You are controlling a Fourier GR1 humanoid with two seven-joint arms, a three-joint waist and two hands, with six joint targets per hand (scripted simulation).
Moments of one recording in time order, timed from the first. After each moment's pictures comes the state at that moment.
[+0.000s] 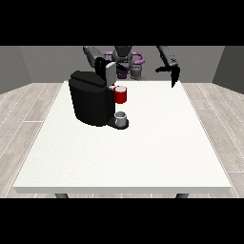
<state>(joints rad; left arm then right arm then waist) -0.16 0.13 0.17 -1.14 -0.05 -0.42 -0.49 -0.71 -0.07 -0.08 -1.07 0.14 -0.22 -0.16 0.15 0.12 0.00</state>
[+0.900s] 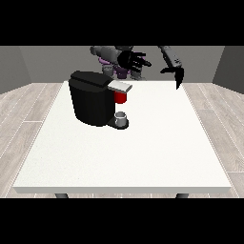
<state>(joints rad) -0.24 0.17 0.19 -1.06 -0.02 -0.47 -0.48 -0.92 -0.03 0.04 -1.02 0.28 -0.27 -0.10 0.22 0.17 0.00</state>
